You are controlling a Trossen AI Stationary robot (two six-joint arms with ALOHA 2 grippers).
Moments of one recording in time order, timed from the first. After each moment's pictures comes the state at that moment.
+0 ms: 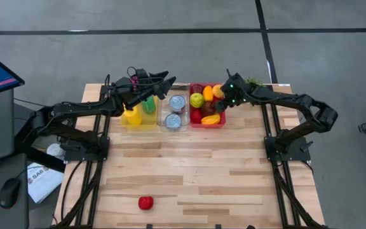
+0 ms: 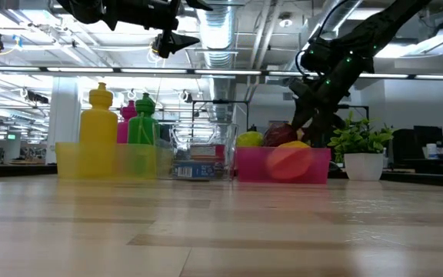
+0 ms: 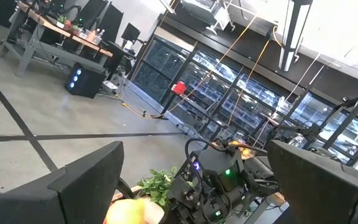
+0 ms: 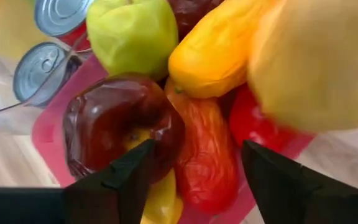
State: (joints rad) left arm 0.39 1.28 0.86 0.61 -0.21 -0.53; right arm -0.67 1.43 0.84 -0.31 -0.16 0.29
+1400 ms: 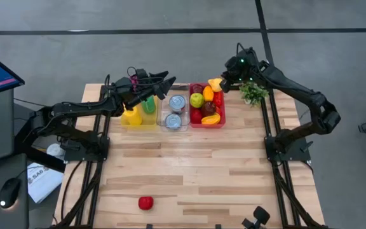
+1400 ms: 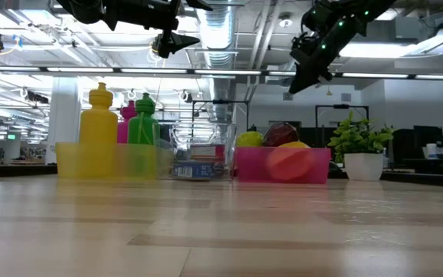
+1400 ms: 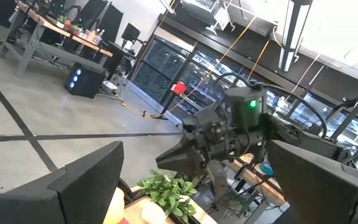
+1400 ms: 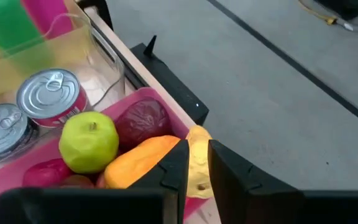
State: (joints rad) left arm 0.39 1.28 0.86 0.61 -0.21 -0.53; right arm -0.78 1.39 1.21 -0.51 -0.02 -0.14
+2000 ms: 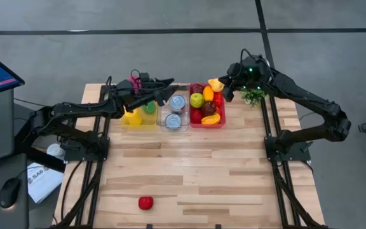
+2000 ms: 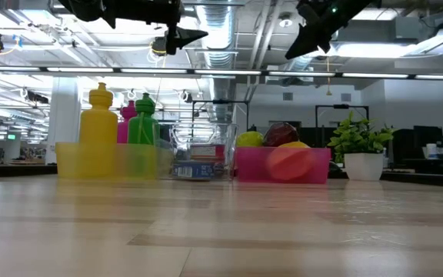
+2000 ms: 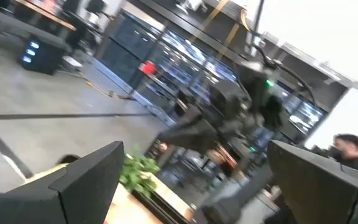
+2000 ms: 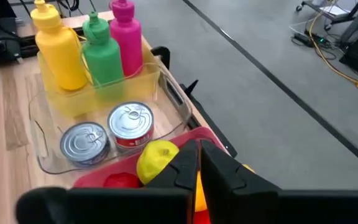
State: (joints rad) left arm 0.35 1.28 0.86 0.61 -0.10 -0.59; right arm -0.60 1.22 1.21 -0.52 -0.03 -0.14
